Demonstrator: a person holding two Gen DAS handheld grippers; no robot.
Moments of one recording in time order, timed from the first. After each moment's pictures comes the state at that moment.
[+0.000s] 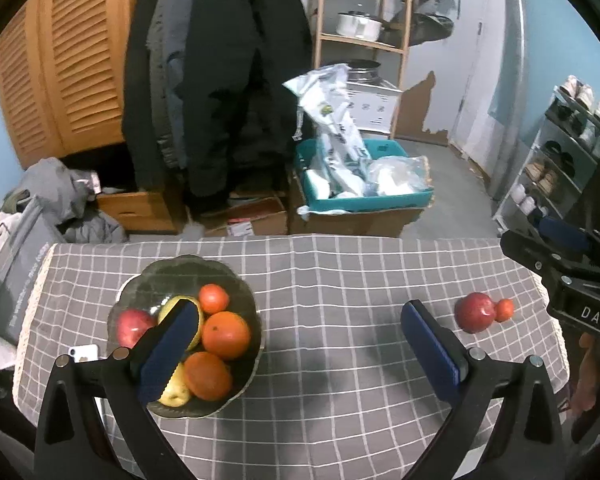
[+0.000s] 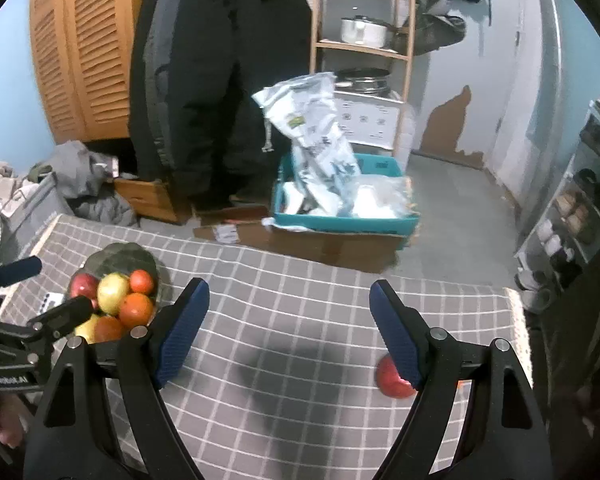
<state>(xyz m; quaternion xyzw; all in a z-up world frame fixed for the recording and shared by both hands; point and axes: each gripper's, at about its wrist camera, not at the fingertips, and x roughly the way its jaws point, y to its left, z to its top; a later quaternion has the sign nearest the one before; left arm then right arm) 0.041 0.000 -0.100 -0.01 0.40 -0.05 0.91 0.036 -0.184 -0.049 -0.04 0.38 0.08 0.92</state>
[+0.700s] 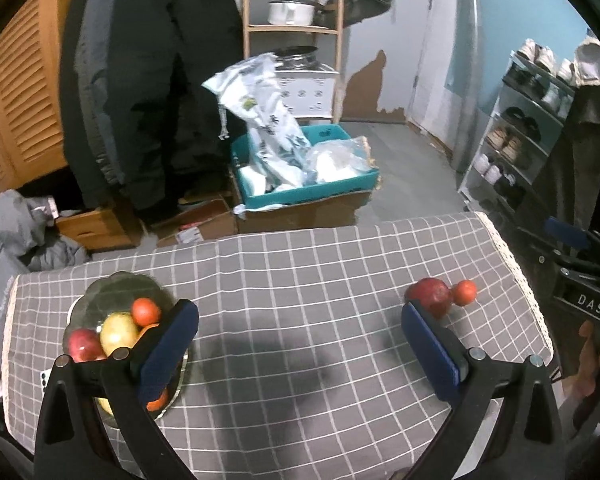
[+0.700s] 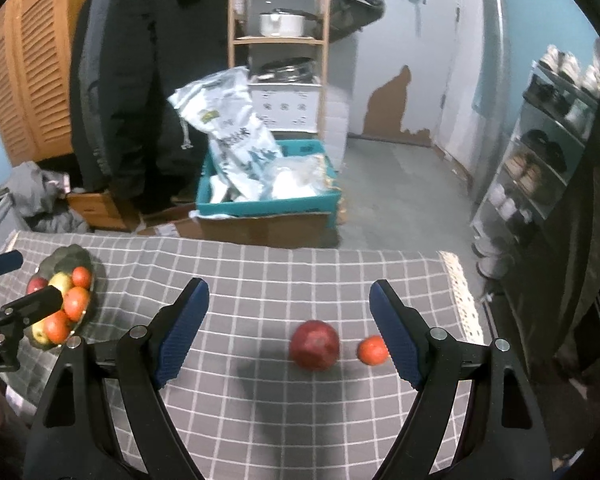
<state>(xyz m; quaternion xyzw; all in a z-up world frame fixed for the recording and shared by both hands) 0.047 -0.086 -0.103 0.02 0.41 -0.12 0.90 0.010 -0.292 -0.058 0.00 0.38 -0.01 0.92</state>
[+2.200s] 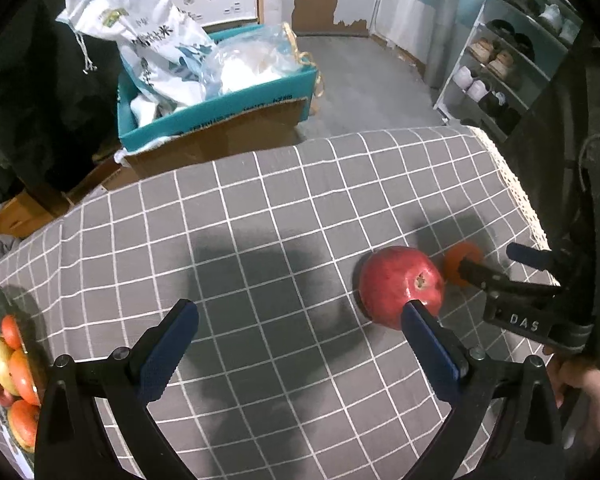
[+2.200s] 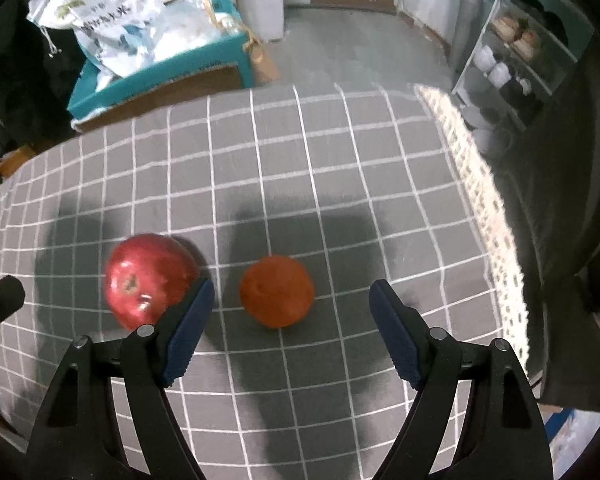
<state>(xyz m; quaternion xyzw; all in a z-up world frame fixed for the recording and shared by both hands) 0.134 -0.228 -0.237 0.07 0.54 -0.18 0.82 0.073 -0.415 -0.240 0.06 0.58 -0.06 0.81</state>
